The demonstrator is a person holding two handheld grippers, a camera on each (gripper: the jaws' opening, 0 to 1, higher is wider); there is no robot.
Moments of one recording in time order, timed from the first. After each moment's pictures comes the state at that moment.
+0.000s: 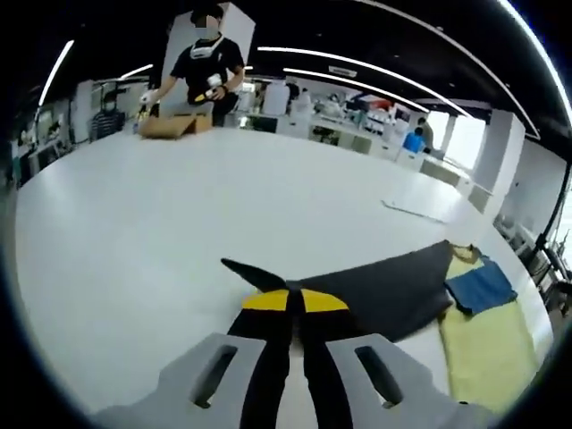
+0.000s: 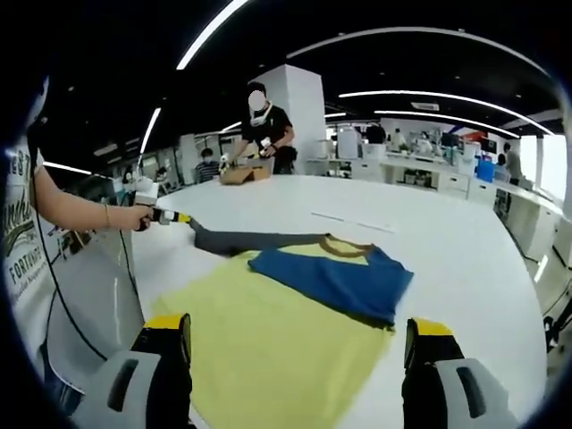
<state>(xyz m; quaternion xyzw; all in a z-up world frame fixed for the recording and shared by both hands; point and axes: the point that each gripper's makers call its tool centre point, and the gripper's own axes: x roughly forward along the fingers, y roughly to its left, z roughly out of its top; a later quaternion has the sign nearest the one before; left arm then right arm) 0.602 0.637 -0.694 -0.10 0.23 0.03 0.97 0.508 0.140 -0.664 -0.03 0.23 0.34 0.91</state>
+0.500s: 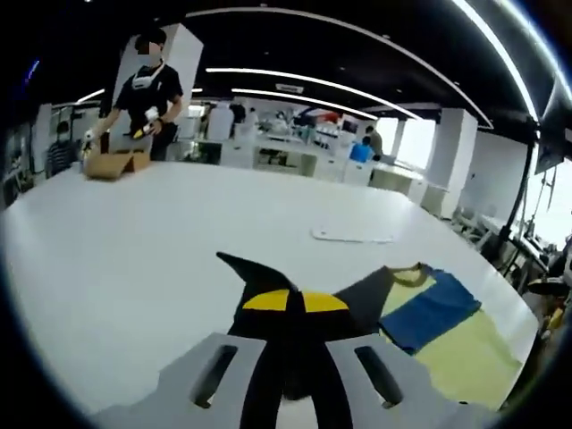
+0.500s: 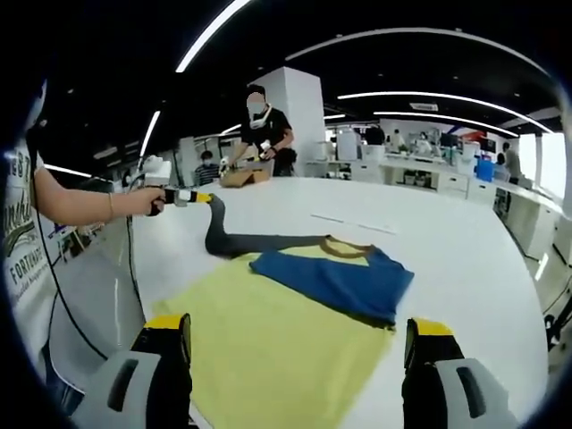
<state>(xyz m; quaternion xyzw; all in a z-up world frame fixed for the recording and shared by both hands) 0.655 0.543 -0.641 -0.08 0.19 -0.09 0.98 0.505 0.141 -0.662 -0.03 0.22 0.34 0.91</state>
